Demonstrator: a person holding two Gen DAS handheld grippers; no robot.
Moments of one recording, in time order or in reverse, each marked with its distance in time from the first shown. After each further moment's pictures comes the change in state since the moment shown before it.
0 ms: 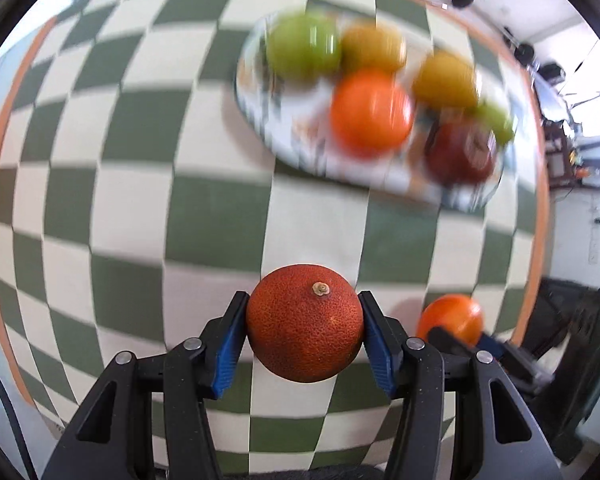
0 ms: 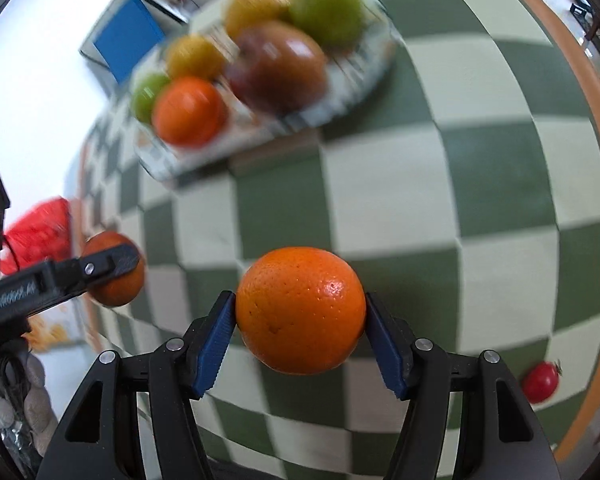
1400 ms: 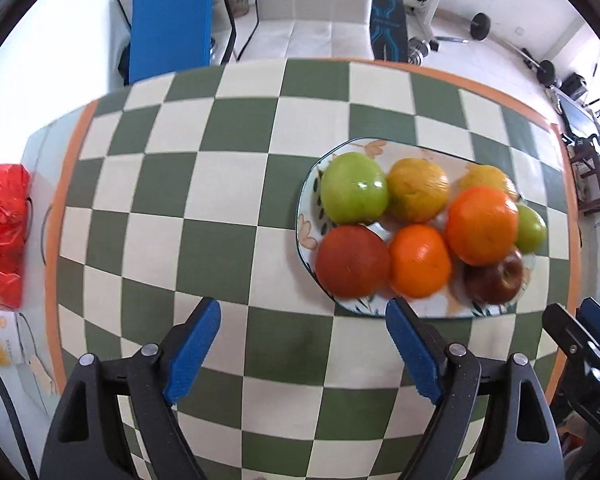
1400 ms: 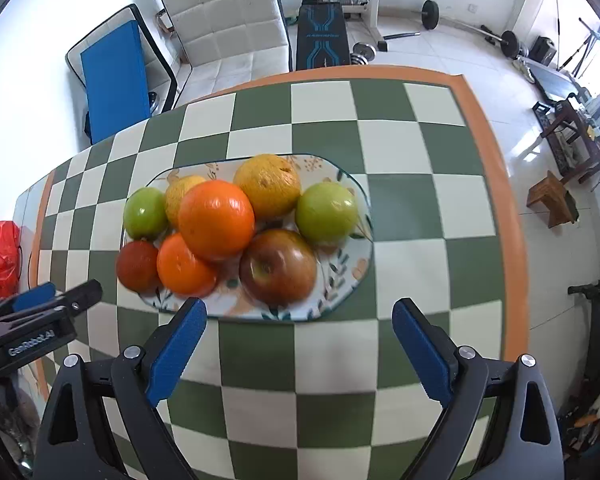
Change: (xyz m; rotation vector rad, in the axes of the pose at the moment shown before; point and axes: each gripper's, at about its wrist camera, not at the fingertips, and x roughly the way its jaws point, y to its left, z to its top) left arm -0.046 -0.004 0.055 0.058 -0.201 0.202; right arm -0.075 0.059 0.077 -0.153 -0.215 -0.335
